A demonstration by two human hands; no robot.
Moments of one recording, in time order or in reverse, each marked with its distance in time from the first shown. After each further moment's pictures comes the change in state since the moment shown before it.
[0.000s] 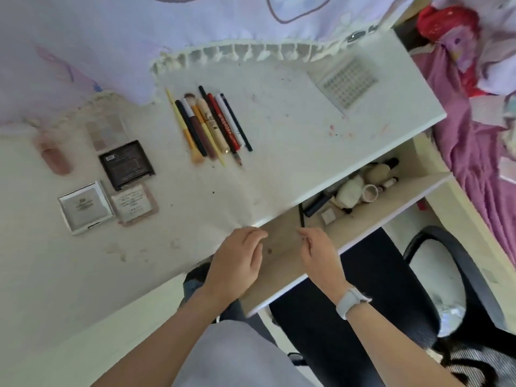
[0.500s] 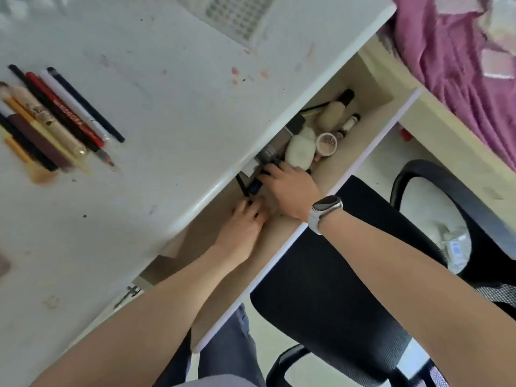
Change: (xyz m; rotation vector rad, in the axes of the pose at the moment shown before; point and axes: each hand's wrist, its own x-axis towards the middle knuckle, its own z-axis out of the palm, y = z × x) left_hand 0.083 -0.001 0.160 0.501 -0.668 0.212; right_hand 0.108 0.098 -0.018 -0.709 -0.216 -0.212
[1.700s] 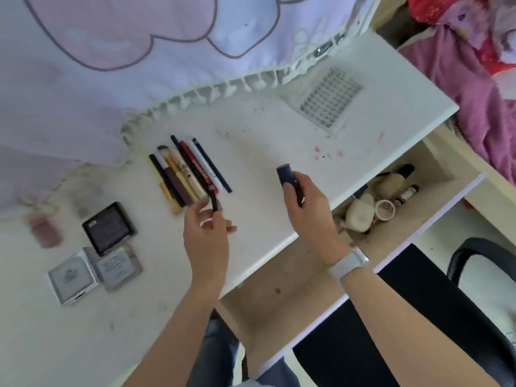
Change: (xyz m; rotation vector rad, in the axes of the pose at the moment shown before) left_hand -0.093 -0.058 -0.157 -1.272 1.056 -0.861; right_hand 0.024 -0.085 -0.126 1.122 0.525 0.152
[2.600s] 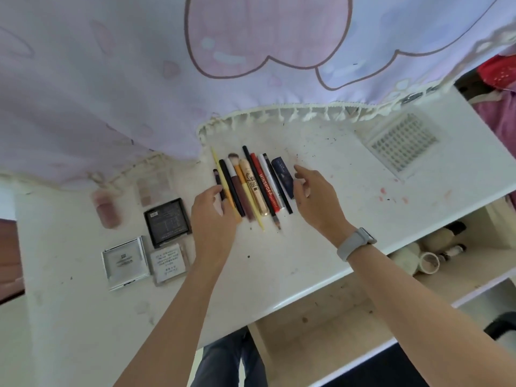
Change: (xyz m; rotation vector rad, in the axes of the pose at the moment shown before) left_hand 0.084 0.005 -0.062 0.386 0.077 0.129; right_hand 0.068 -0.045 0.074 -0.272 -0.198 -0.197
